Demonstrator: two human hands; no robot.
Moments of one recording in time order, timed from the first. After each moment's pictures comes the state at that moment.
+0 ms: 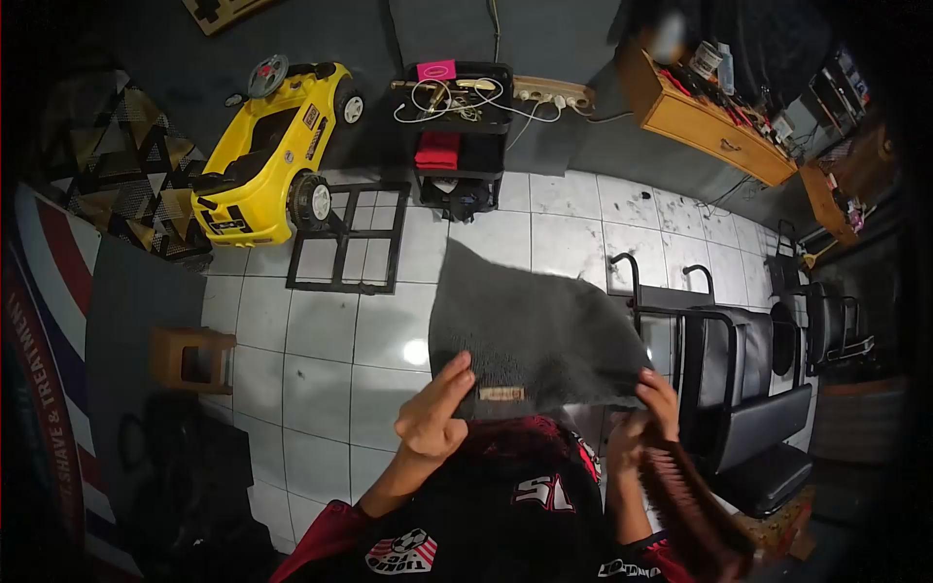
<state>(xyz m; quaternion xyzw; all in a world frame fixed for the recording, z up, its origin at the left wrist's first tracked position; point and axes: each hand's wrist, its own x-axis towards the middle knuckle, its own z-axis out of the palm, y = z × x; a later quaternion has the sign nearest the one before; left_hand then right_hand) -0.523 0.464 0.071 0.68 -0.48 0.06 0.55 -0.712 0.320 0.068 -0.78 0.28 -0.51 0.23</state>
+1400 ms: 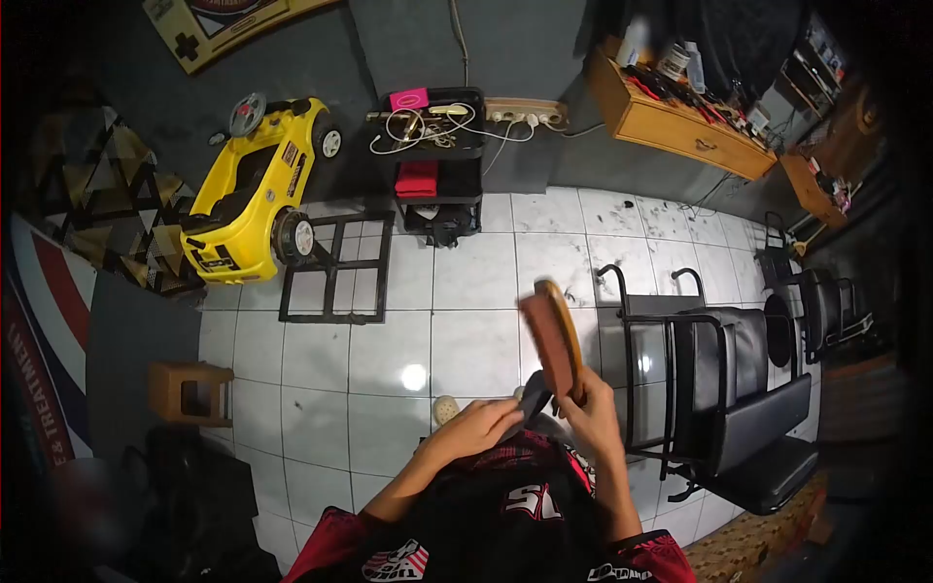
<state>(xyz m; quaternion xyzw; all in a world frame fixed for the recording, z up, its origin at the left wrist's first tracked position) -0.539 0.416 0.011 0.62 -0.57 -0.41 0.36 -0.704 0.290 0.034 -0.74 0.38 -0.19 0.52</state>
